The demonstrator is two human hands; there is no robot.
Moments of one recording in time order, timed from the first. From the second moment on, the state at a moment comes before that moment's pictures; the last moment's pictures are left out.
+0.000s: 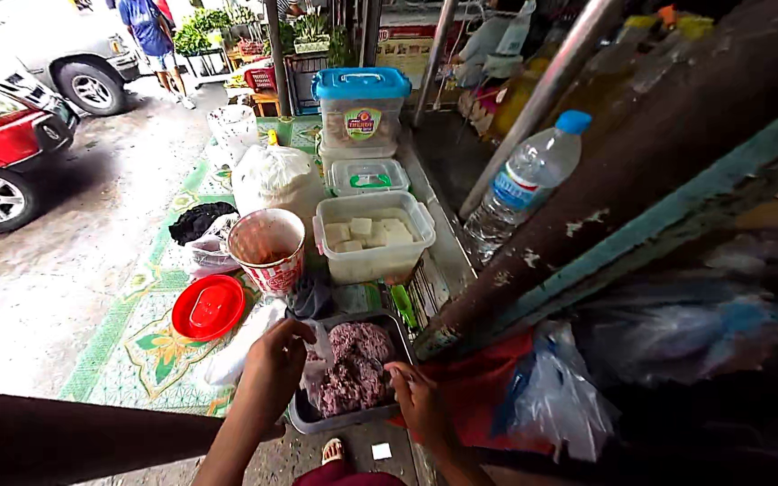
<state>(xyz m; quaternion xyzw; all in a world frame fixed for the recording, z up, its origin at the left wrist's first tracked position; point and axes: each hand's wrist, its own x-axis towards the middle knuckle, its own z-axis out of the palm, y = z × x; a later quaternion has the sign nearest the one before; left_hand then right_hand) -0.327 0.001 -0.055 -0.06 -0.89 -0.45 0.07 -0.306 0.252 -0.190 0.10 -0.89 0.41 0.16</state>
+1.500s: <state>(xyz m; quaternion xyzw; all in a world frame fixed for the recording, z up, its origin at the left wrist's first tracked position) -0.351 0.039 -0.080 -0.13 -0.82 -0.55 -0.04 -0.354 0.217 -0.060 0.35 -0.86 0.28 0.23</state>
